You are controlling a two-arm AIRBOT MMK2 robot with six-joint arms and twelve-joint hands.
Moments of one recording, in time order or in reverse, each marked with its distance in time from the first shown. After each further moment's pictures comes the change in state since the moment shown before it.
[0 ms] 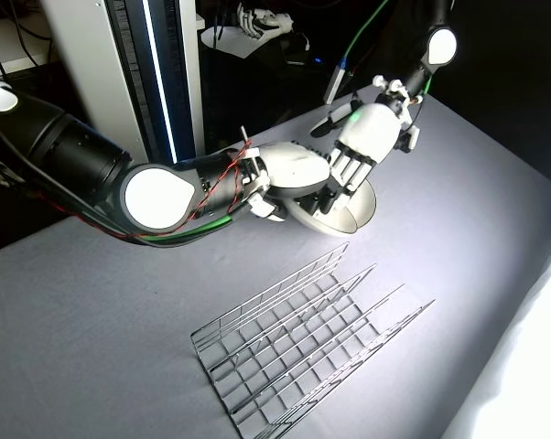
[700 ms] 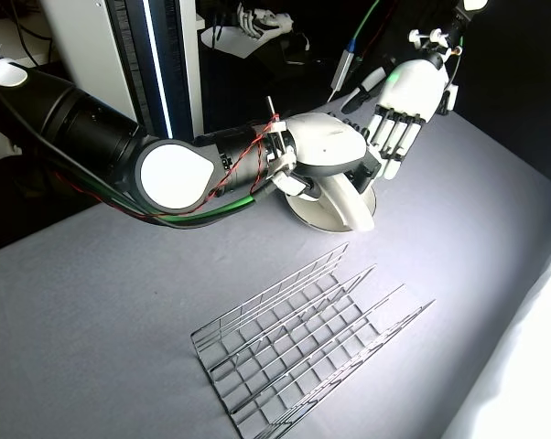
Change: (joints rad) left arm -0.076 0.190 -0.050 -0.047 -0.024 -0.041; right arm 0.085 0.000 -0.036 0.174 -0.054 0.032
